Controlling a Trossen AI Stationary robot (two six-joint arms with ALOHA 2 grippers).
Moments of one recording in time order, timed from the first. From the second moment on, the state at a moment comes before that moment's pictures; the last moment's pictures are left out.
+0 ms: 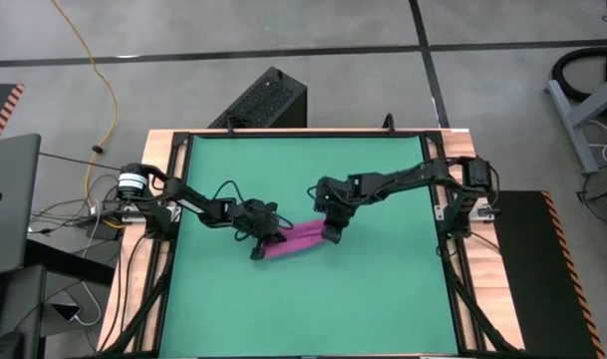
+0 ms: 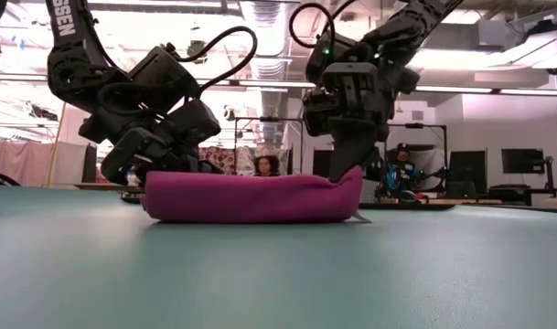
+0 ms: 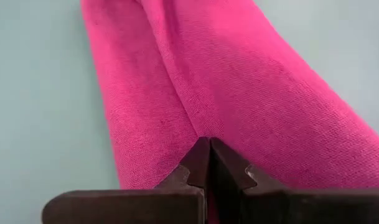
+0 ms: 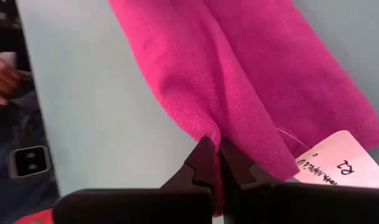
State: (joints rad) left arm 0.05 1.75 0.48 0.55 0.25 0.08; right arm -0.14 1.75 1.06 -0.35 -0.50 0.44
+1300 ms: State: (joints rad) left arm 0.05 1.75 0.47 0.57 0.25 0.12; right arm -0.28 1.89 1.06 -0.20 -0.65 0.47
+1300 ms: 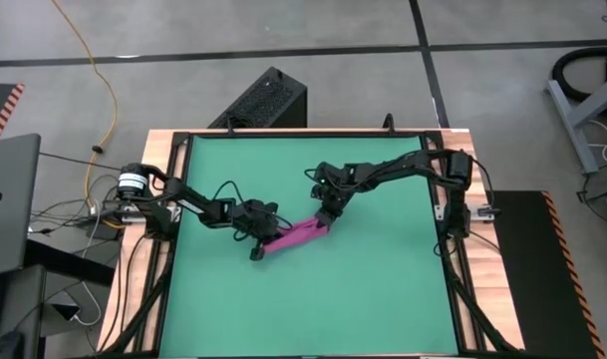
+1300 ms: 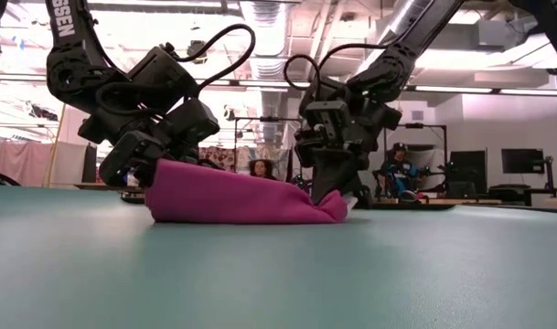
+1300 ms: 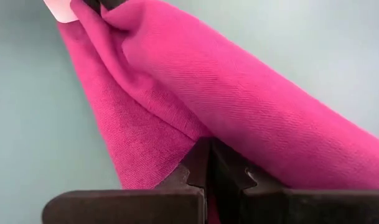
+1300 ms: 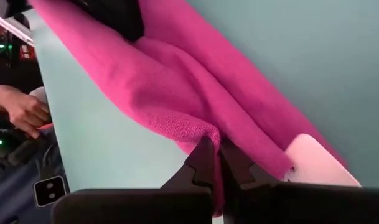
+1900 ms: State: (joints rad) left arm 0.02 1.49 0.47 0.31 0.10 0.13; right arm -0.29 1.95 1.06 -0.16 -0.61 0.46
